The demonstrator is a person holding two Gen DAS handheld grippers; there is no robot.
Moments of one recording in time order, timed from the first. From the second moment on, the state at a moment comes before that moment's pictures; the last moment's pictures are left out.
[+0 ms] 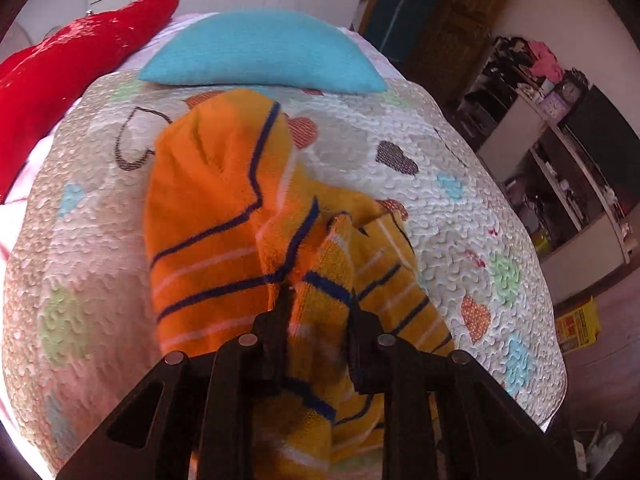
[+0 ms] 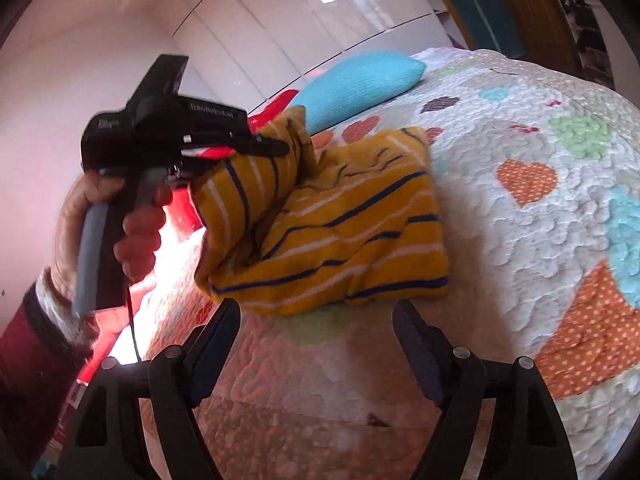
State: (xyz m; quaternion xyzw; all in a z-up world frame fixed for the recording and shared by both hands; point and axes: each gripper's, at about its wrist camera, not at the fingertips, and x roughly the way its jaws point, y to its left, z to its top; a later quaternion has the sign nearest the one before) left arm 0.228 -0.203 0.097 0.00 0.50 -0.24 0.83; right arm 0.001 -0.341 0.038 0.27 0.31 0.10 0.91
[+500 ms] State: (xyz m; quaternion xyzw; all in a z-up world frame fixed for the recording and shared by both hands) left arm 0.179 -0.209 0.111 -0.09 0.49 -0.33 0.80; right arm -0.002 -0.405 0.034 0.35 0.29 0.06 0.89
